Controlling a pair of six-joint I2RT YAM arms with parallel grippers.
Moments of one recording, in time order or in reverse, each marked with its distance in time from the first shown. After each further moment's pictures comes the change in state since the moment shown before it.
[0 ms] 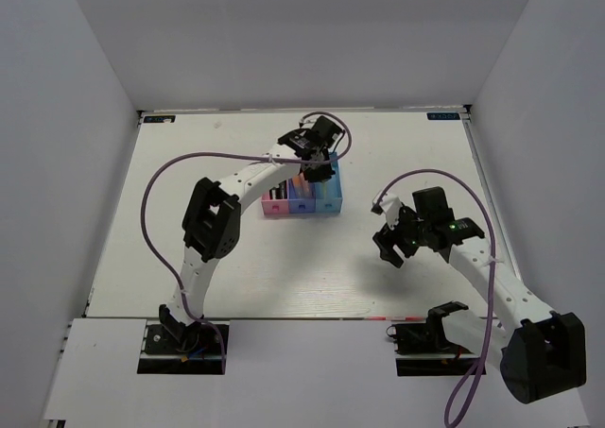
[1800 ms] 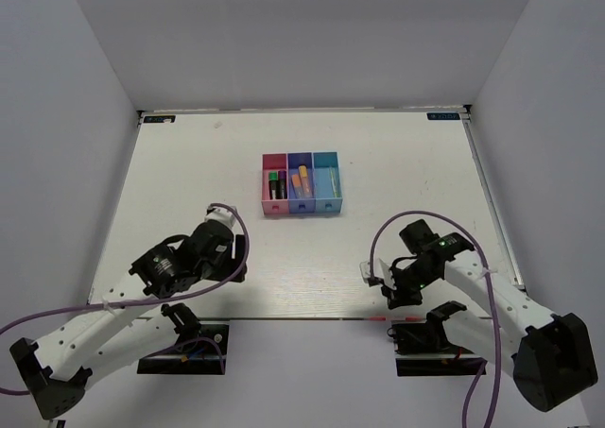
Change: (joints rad) left arm -0.090 -1.439 -1.192 -0.209 -0.048 0.217; right arm 0.138 -0.050 -0.136 -0.445 -0.285 -0.617
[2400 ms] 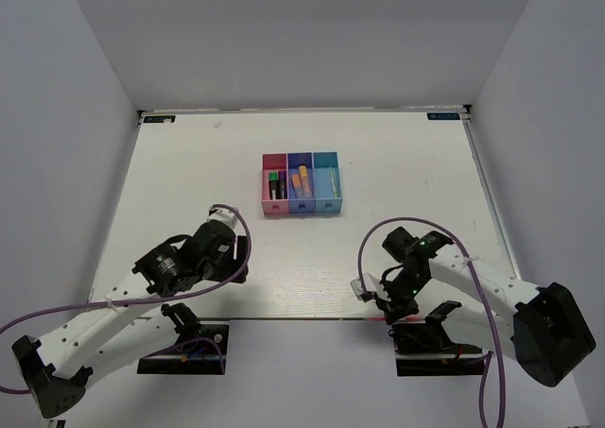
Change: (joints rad) left arm 0.000 0.022 -0.009 0.018 0.016 -0.003; right arm 0.173 0.120 0.002 -0.042 -0.047 -0.029
